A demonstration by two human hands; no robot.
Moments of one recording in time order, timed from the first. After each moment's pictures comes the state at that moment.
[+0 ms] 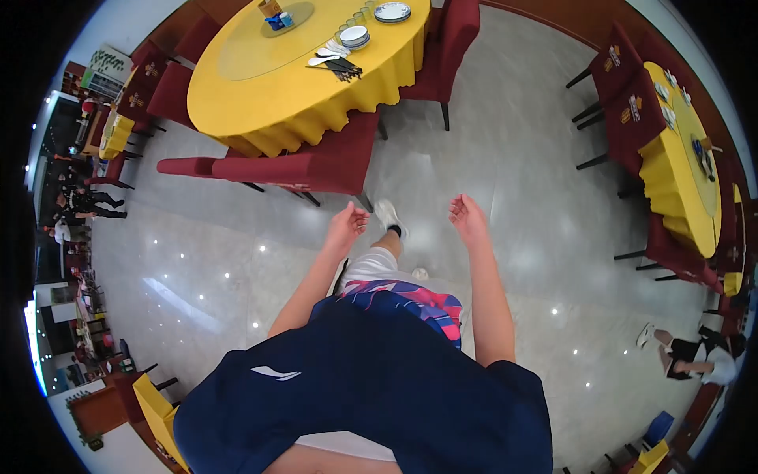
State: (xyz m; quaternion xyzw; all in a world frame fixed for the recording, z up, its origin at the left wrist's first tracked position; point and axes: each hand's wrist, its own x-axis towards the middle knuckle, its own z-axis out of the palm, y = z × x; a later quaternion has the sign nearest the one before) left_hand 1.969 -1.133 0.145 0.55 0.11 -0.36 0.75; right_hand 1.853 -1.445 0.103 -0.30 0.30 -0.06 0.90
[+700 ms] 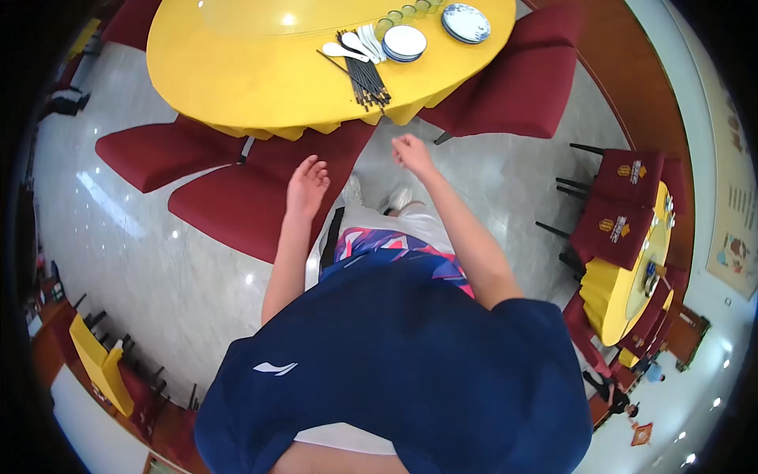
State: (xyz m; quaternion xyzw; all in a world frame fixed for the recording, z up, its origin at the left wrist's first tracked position) left_hand 2.346 -1.168 0.102 0.26 0.29 -0.19 0.90; right_hand 2.394 -1.451 0.102 -0.76 0.23 0.25 0.56
